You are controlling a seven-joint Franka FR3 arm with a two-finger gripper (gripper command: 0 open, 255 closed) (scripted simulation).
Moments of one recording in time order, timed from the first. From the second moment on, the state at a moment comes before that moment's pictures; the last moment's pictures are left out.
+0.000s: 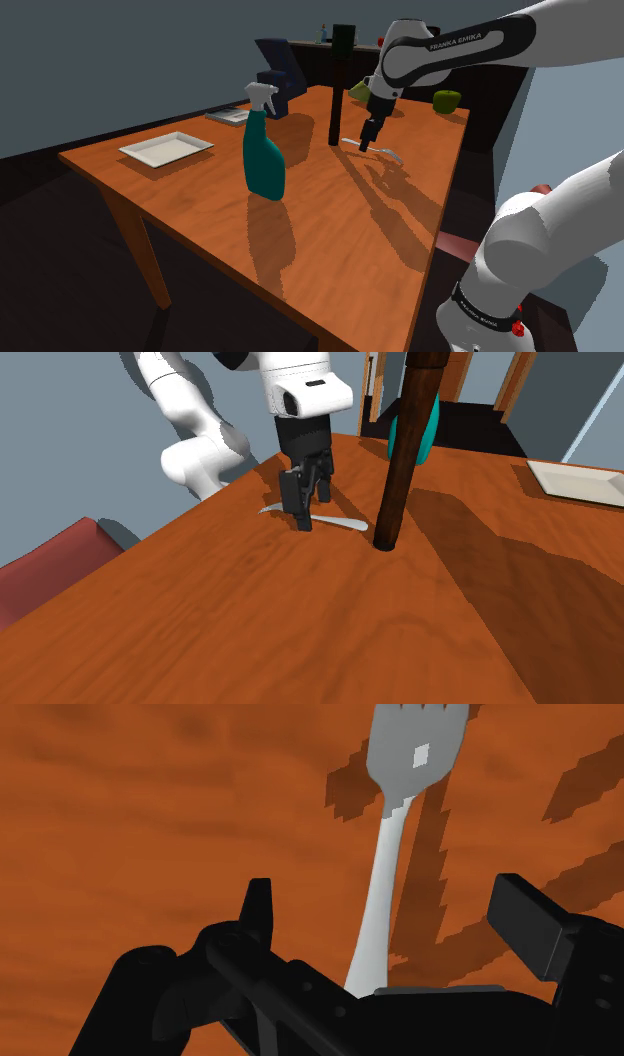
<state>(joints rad) -0.08 -0.49 -0.20 -2.38 -0.05 2.03 -0.43</state>
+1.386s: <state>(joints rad) -0.08 -0.50 -0.19 -2.26 -0.04 1.90 -0.42</state>
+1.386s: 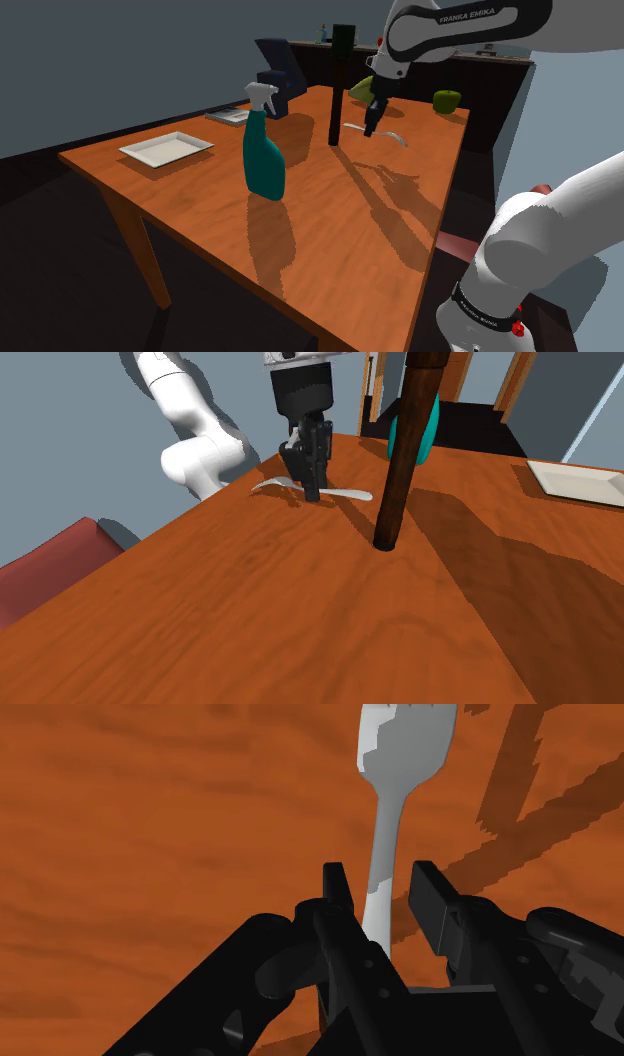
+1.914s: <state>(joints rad) -0.08 -0.49 -0.19 -2.14 -0.04 1.80 -0.42</state>
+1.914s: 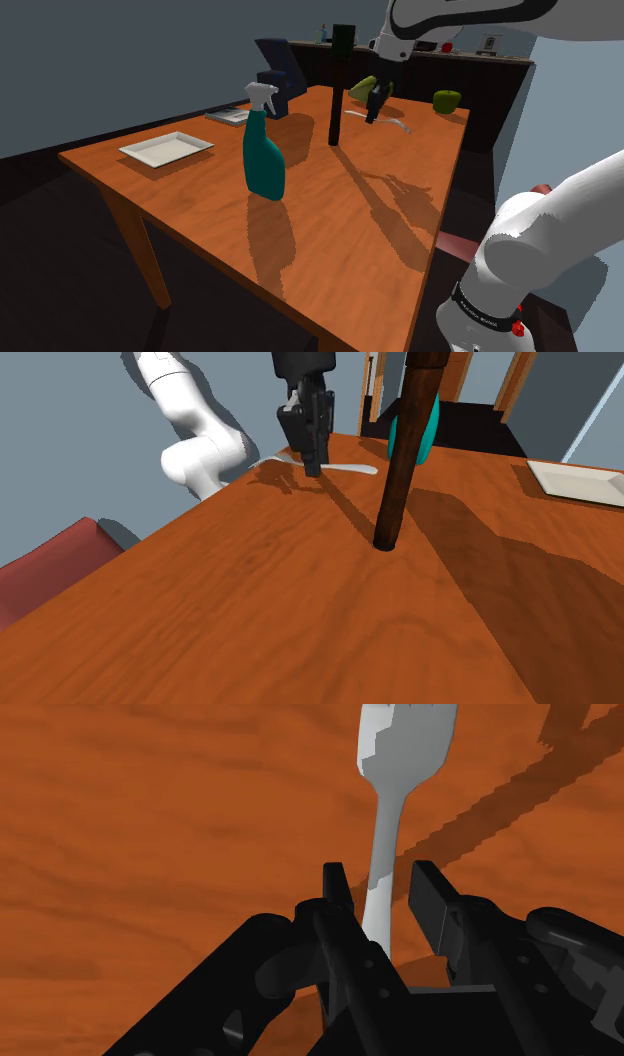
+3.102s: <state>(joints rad) 0.05 -0.04 0.01 -1.69 0.01 1.79 -0.12</state>
